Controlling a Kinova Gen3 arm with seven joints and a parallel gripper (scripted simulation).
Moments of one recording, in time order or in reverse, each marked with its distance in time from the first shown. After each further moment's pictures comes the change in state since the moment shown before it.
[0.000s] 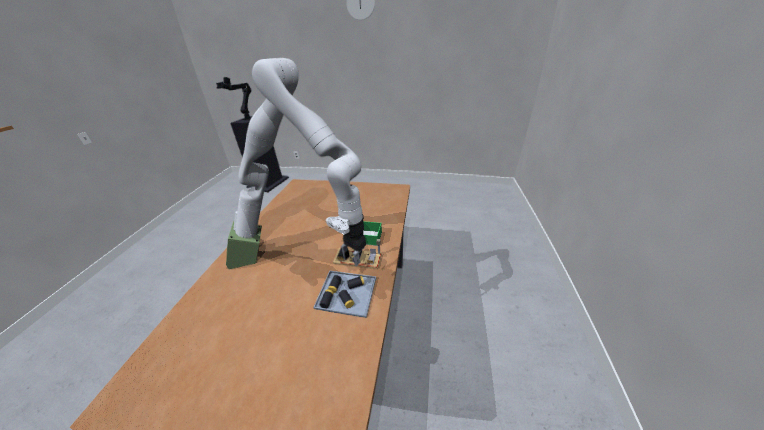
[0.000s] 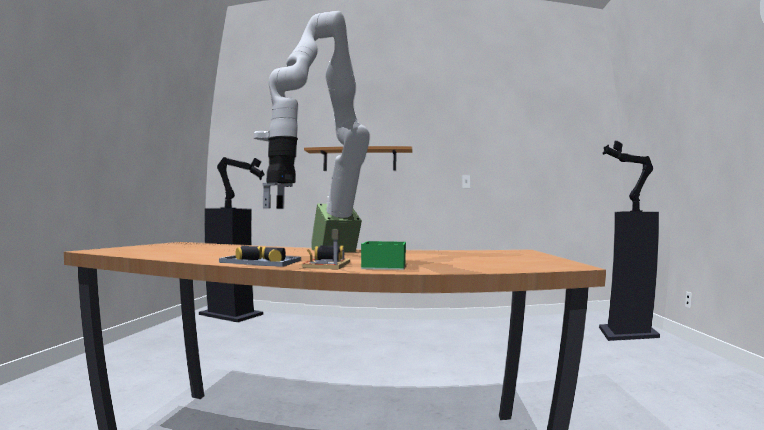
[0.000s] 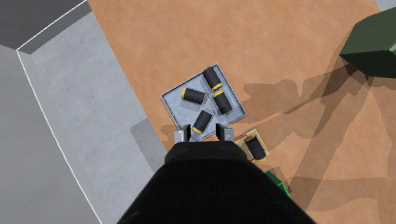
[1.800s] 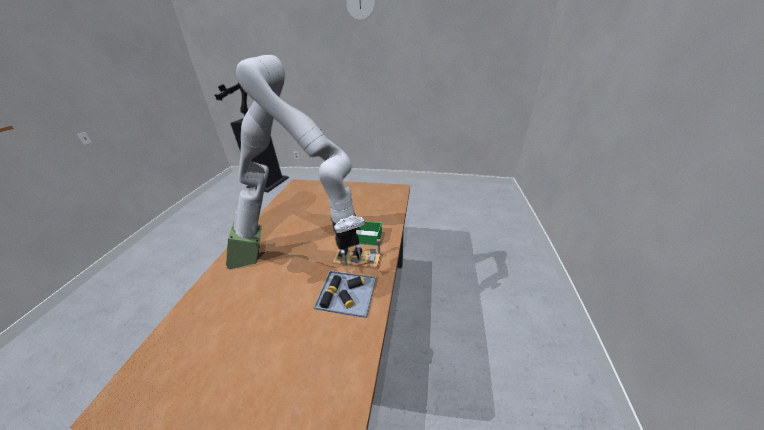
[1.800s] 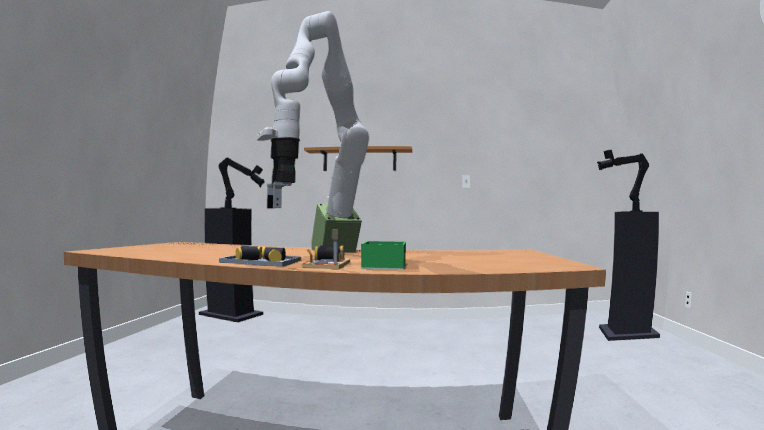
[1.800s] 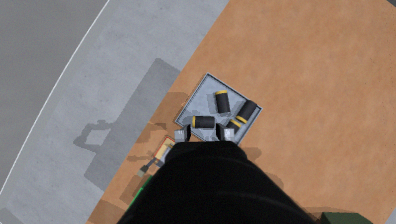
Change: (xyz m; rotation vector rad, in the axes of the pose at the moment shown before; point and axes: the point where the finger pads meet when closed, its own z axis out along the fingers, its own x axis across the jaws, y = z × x) arm 0.000 0.001 -0.001 0.002 -0.001 -1.099
